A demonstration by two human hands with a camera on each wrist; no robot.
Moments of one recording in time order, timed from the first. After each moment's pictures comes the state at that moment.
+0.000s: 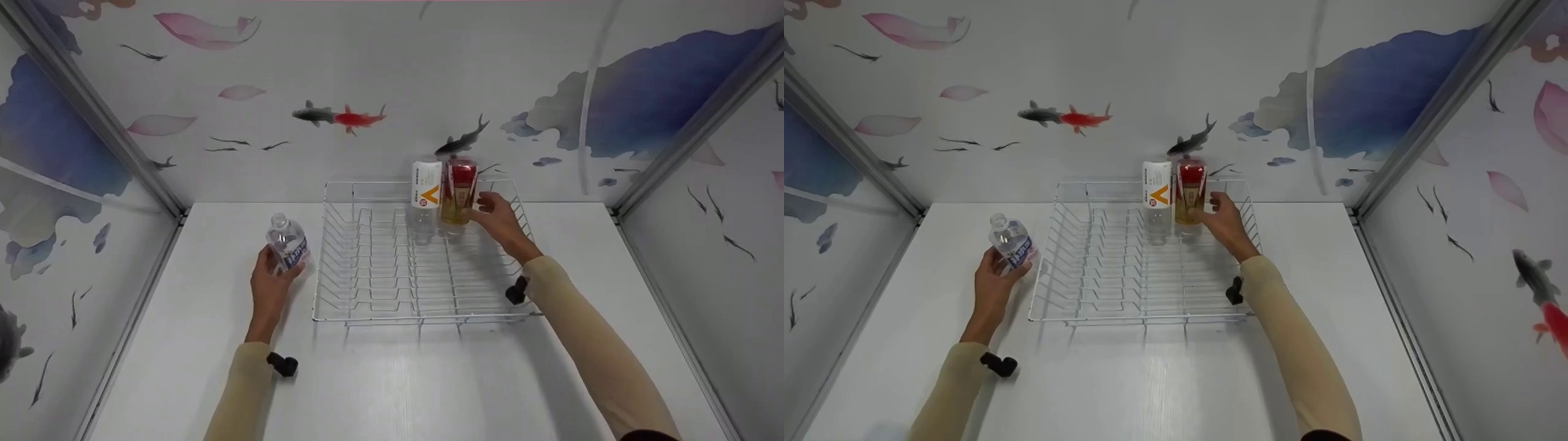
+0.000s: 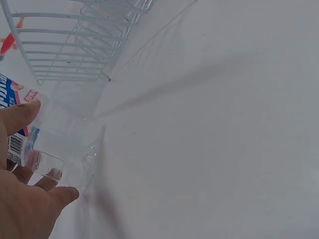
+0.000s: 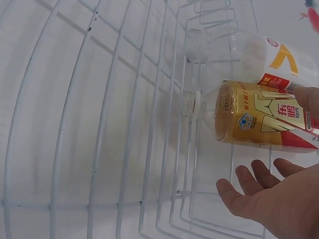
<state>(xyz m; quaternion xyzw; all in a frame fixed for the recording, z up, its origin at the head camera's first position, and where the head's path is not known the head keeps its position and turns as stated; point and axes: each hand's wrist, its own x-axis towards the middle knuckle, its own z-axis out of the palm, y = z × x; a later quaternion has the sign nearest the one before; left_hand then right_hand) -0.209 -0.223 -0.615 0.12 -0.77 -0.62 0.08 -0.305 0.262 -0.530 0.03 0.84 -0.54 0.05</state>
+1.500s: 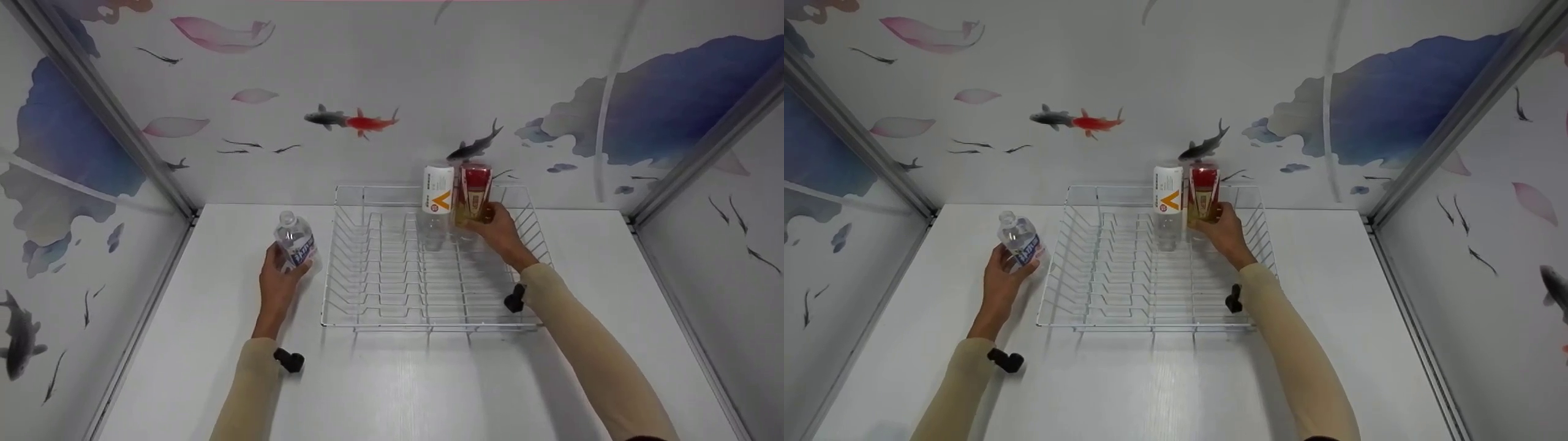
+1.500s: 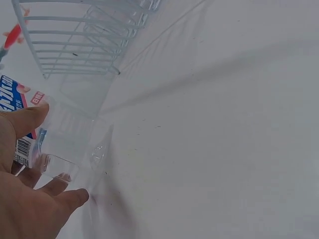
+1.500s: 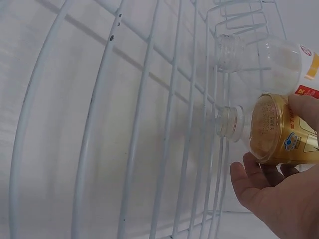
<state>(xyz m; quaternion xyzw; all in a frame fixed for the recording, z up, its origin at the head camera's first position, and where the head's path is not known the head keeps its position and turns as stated) -0.219 -0.231 -0.613 0.10 -0.79 -0.61 0.07 -0.319 0.243 -0.555 0.02 0.83 -0.55 0.04</state>
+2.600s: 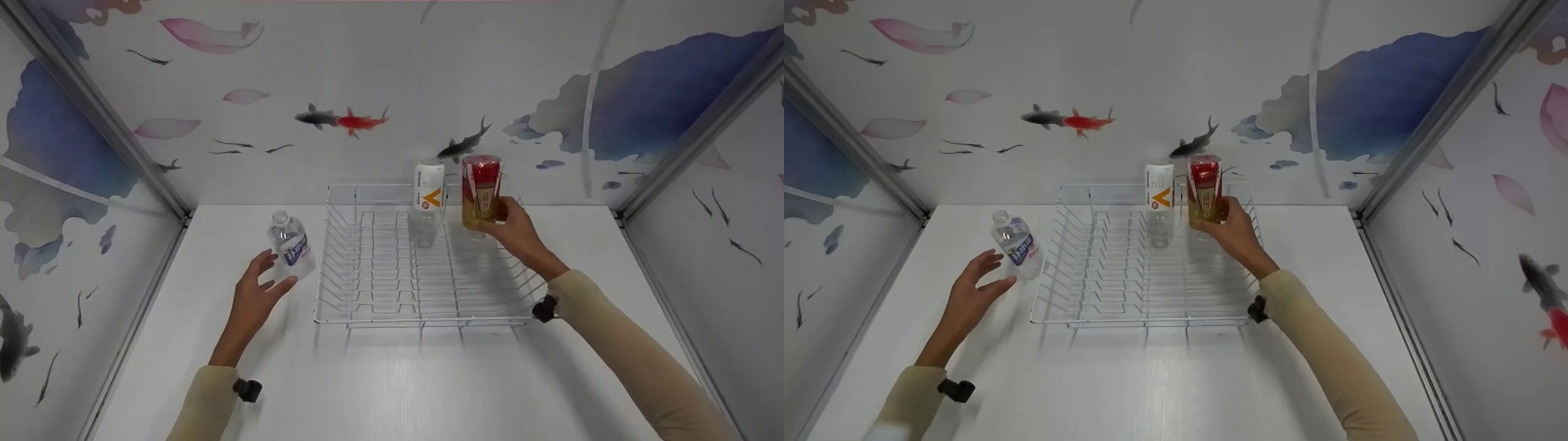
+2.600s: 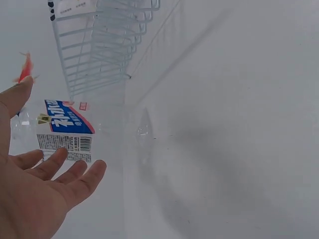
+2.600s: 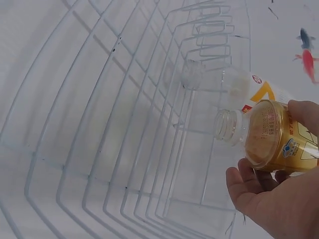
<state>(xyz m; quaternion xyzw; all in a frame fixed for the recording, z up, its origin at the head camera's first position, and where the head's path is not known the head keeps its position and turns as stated) -0.161 -0.248 -0.556 0.01 -0.84 -0.54 0.02 -0.267 0.273 -0.501 -0.04 0.85 -0.53 0.03</state>
